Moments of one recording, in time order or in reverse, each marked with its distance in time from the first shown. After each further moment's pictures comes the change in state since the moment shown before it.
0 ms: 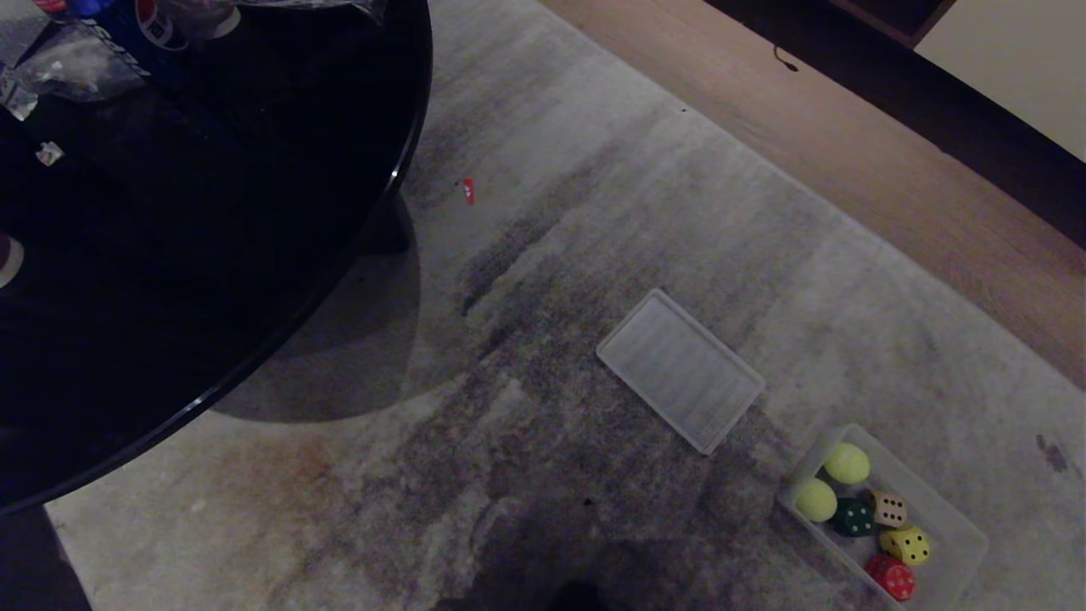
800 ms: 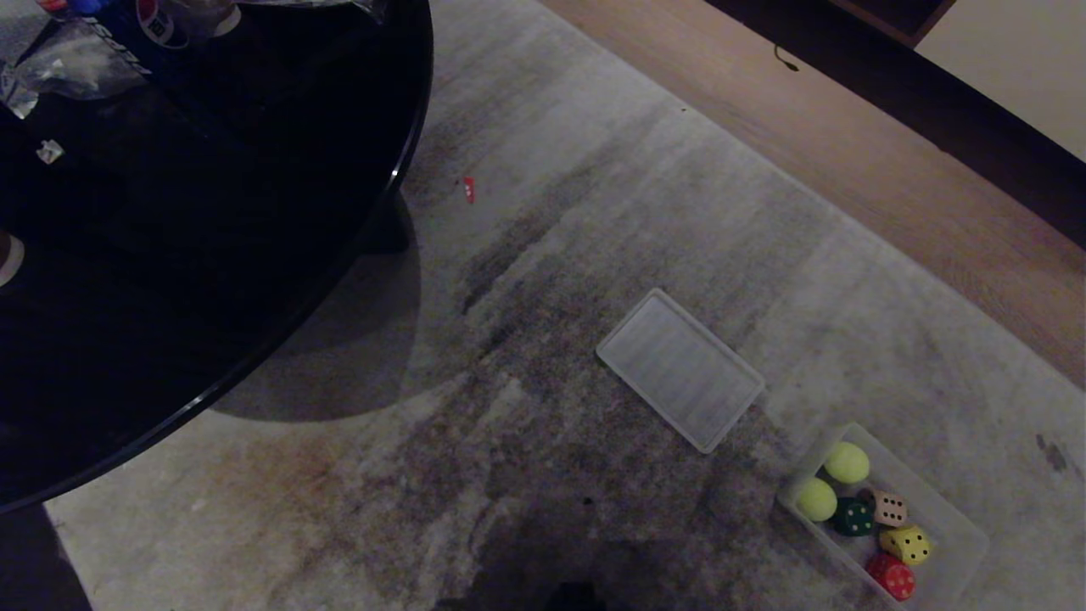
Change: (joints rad) left arm 0.000 0.000 0.000 -0.001 0.000 0.000; right arm -0.019 0.522 -0.267 -0.010 -0.022 0.187
